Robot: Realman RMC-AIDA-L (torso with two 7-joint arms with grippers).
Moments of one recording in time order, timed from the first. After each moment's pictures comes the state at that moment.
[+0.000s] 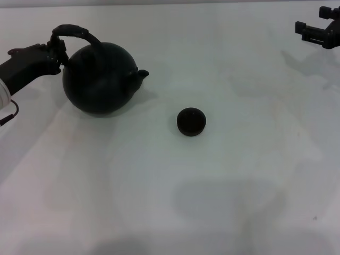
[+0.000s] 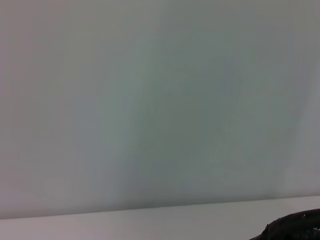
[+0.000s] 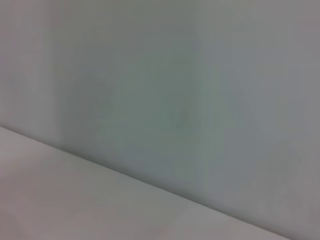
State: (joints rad) left arm -0.13 -2.07 1.46 0.98 1.21 0.61 -1.47; right arm 0.42 1.96 -1.01 -0.70 1.52 0.94 -1.75
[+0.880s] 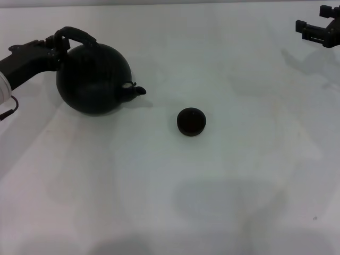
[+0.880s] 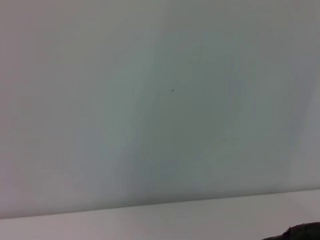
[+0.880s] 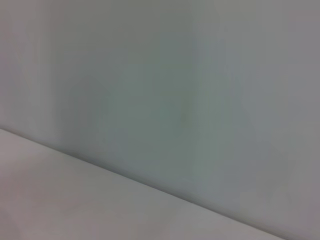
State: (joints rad) left arm -0.16 -2.07 1.45 0.99 1.31 0.59 -1.55; right arm 0.42 1.96 -1.00 -0.70 1.52 0.94 -1.75
